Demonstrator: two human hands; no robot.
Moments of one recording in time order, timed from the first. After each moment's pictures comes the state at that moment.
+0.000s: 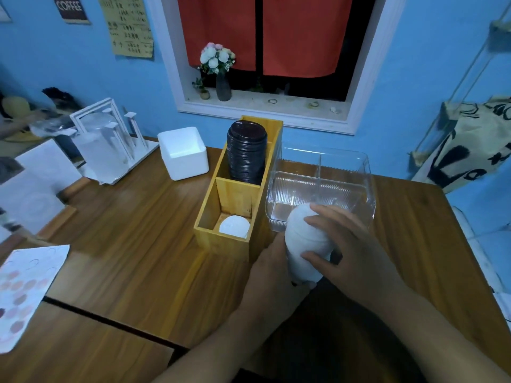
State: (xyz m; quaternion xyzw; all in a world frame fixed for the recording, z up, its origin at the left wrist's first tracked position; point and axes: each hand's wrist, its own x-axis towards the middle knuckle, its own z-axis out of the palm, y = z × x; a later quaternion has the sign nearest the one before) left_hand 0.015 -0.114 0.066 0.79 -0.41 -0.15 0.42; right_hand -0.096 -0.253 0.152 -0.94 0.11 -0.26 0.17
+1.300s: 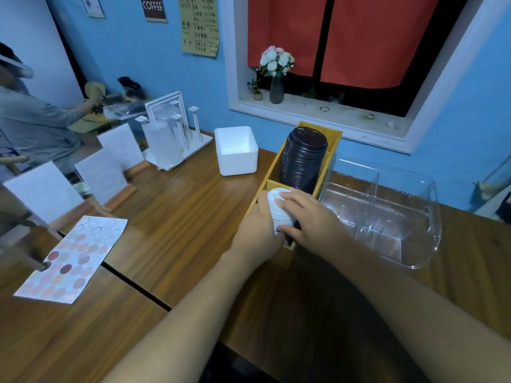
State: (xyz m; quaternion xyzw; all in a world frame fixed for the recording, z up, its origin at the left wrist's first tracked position) left_hand 0.142 -0.089 0.119 0.87 -0.35 -0.04 0.33; right_hand 0.072 -0.249 0.122 -0.98 -0.03 -0.17 0.09
